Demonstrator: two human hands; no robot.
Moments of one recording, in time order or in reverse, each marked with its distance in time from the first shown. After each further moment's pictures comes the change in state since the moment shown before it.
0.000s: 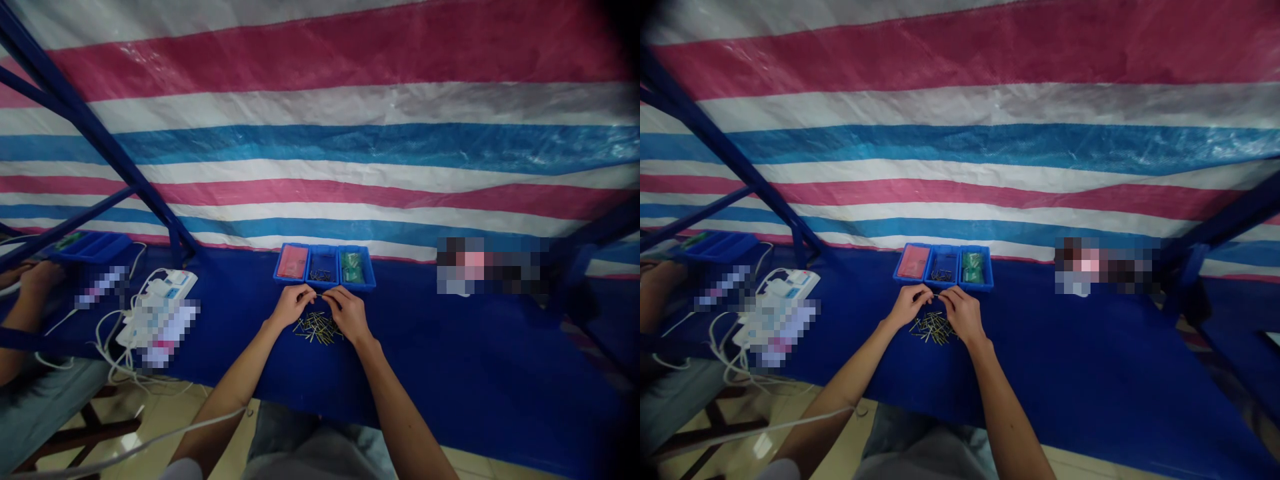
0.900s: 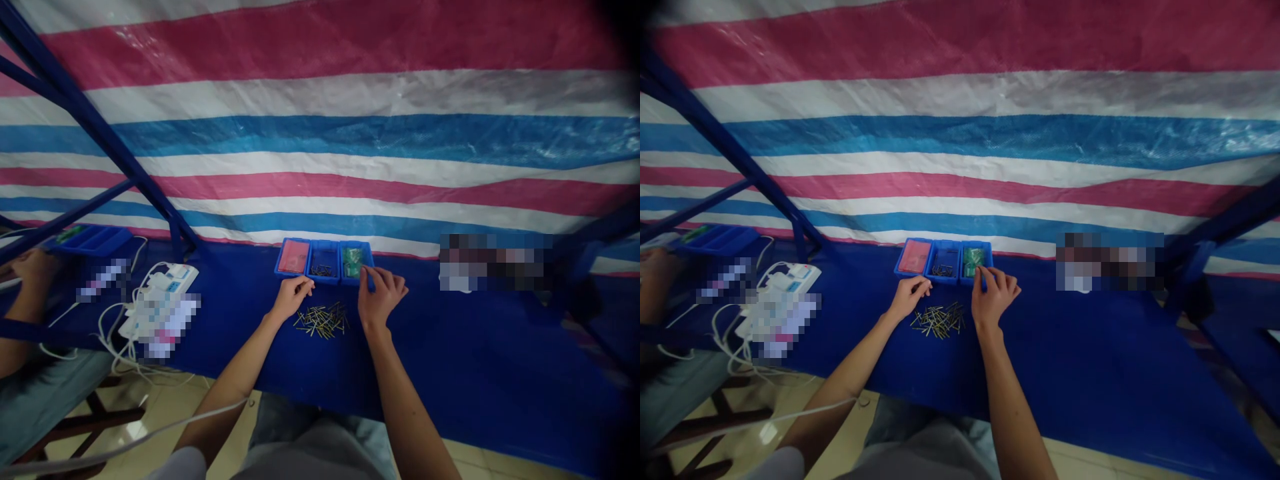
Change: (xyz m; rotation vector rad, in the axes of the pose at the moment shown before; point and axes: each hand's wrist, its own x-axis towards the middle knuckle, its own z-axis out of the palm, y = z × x) left_hand 0.002 -0.006 0.000 -0.071 0.080 -0.072; right_hand 0.015 0.013 -0.030 -0.448 0.577 0.246
